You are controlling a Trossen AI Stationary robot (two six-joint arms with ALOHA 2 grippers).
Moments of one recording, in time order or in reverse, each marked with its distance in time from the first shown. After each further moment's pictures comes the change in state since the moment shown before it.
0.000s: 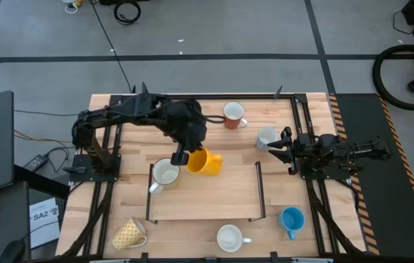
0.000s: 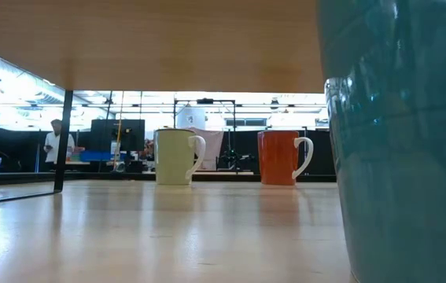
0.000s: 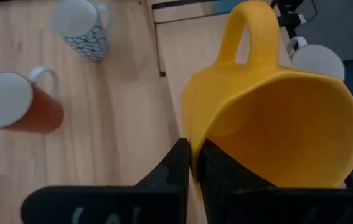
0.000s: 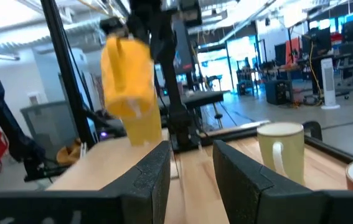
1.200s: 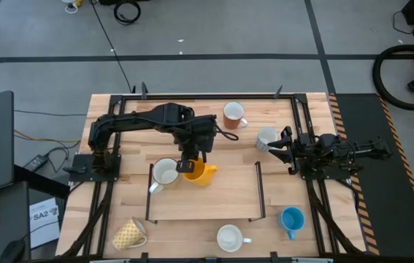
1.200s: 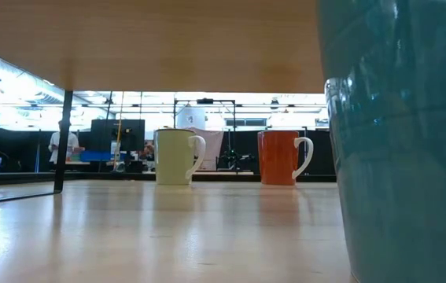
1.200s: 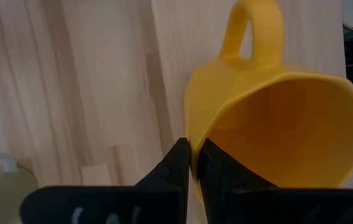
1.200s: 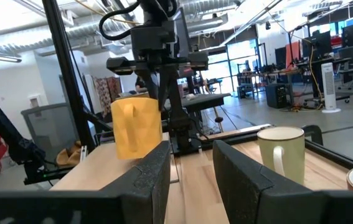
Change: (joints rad) left arm -0.003 0.163 0.002 -0.202 0.022 -0.027; right arm 0.000 0.008 0.000 0.020 -0.001 -0.008
